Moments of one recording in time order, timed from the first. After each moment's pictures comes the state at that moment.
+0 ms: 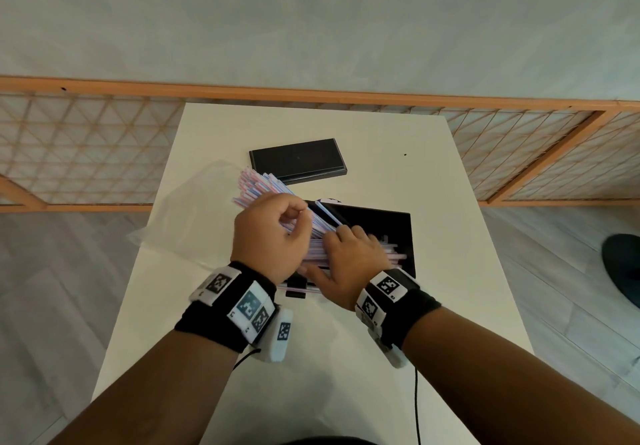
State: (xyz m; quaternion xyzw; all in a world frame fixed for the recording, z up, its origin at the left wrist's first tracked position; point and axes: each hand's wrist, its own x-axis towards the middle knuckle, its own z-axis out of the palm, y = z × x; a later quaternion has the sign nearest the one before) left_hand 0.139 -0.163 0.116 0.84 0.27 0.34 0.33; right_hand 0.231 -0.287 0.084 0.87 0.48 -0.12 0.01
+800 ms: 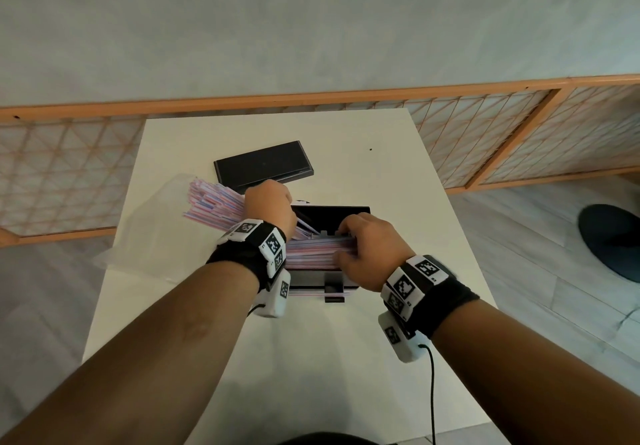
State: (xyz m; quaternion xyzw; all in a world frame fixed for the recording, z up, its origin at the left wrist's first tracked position) left_hand 0.224 -0.175 0.132 0.89 0.36 0.01 0.27; right_hand 0.283 -0.351 0.117 0.89 0.37 -0.19 -0.18
